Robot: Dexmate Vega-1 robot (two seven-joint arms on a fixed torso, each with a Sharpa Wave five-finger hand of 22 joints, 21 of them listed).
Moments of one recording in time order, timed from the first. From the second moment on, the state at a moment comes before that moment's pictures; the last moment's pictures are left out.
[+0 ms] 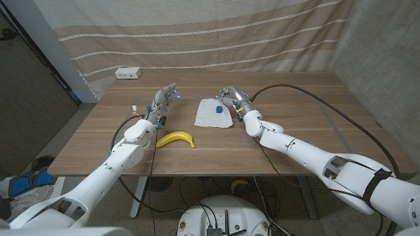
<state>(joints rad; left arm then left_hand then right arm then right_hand) 0.86 0.54 0.36 -1.33 -0.64 -0.27 0.00 0.06 0.09 0.73 -0.13 0.18 0.18 -0.05 0.19 0.18 0.05 -0.04 0.20 0.18 0.11 0.00 0.19 0.18 0.03 0.06 0.60 0.17 -0.49 -0.34 -0.91 -1.13 -0.34 0.05 -0.46 1.09 0.10 0.32 -0.17 0.23 1.05 0.05 0.44 0.29 0.62 -0.12 0.29 0.26 0.33 -0.04 0.46 0.43 0.43 -0.01 0.44 0.19</state>
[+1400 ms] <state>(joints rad) 0.90 0.55 0.34 -1.33 -0.66 -0.29 -0.01 0.06 0.09 0.72 -0.13 0.18 0.18 -0.05 0.19 0.18 0.05 -0.04 0.20 0.18 0.11 0.00 0.19 0.18 0.04 0.07 0.58 0.17 -0.31 -0.07 -1.00 -0.65 -0.27 0.19 -0.52 1.09 0.10 0.32 -0.17 0.24 1.04 0.06 0.46 0.31 0.62 -0.11 0.29 0.27 0.35 -0.04 0.46 0.44 0.43 -0.01 0.45 0.19</state>
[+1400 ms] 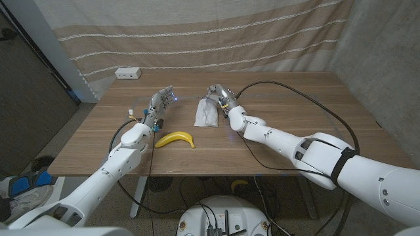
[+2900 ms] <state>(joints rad) 0.83 0.52 0.35 -1.24 -0.67 -0.31 -0.07 0.06 0.09 0.72 -0.13 0.18 0.18 -0.04 0.19 0.18 0.05 -0.04 0.20 0.18 0.11 0.00 0.19 0.18 0.04 0.07 0.58 0.17 -0.33 -0.17 -1.05 -0.79 -0.28 0.14 -0.51 0.96 0.11 0.27 -0.13 0.24 0.75 -0.02 0.31 0.24 0.50 -0.08 0.24 0.29 0.29 -0.04 0.45 0.47 0.40 0.03 0.46 0.19</state>
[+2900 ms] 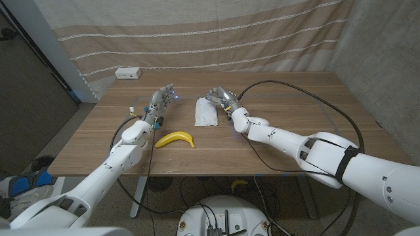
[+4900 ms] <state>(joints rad) 0.91 0.59 0.30 -1.34 -0.70 -0.34 -0.11 0.06 0.09 0.72 -0.13 0.18 0.20 -0.04 0.19 0.18 0.05 -0.05 0.20 0.18 0.11 0.00 0.19 0.18 0.05 0.07 0.57 0.18 -0.67 -0.46 -0.93 -1.44 -0.59 -0.02 -0.48 1.05 0.09 0.30 -0.18 0.24 0.77 -0.08 0.29 0.22 0.48 -0.12 0.23 0.28 0.29 -0.04 0.43 0.46 0.40 -0.01 0.48 0.19</state>
